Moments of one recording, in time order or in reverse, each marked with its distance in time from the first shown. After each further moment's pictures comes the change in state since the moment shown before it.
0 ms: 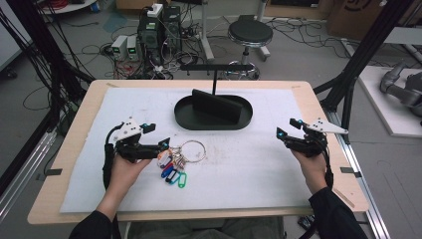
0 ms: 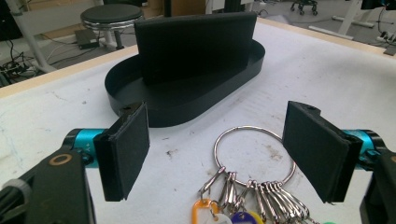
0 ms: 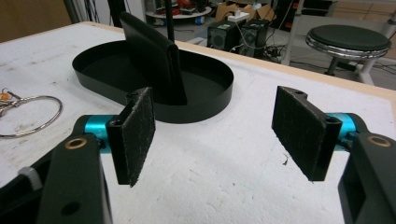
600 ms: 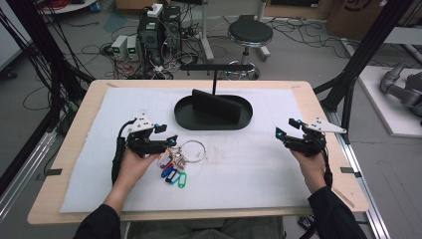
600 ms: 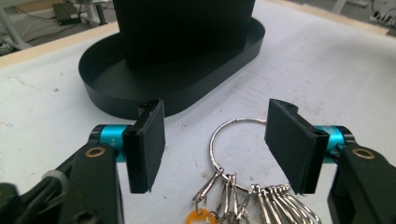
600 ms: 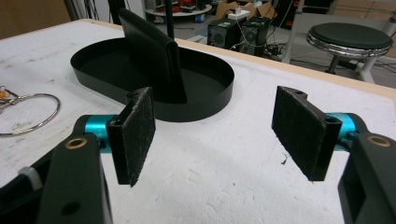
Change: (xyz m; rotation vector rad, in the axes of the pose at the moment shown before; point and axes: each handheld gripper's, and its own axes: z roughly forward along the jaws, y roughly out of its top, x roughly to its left) left arm 0.005 0.001 0.034 0.113 -0.041 -0.013; right arm 0.000 -0.001 0.003 0.009 0.001 -0.004
